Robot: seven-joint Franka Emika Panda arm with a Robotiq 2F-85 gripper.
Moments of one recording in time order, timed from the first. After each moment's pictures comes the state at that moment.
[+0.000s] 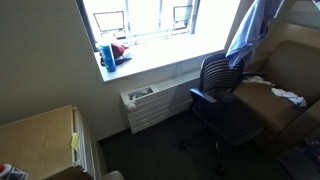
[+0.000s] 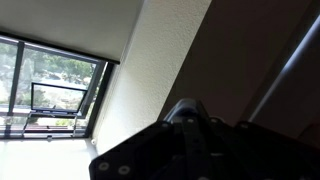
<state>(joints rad) 1.11 1.37 -1.97 -1.36 1.62 2.73 2.57</state>
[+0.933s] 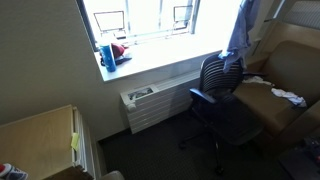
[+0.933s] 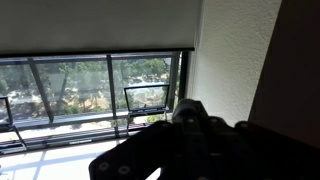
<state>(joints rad) 1.11 0.91 -1.36 -1.21 1.42 2.96 2.55</state>
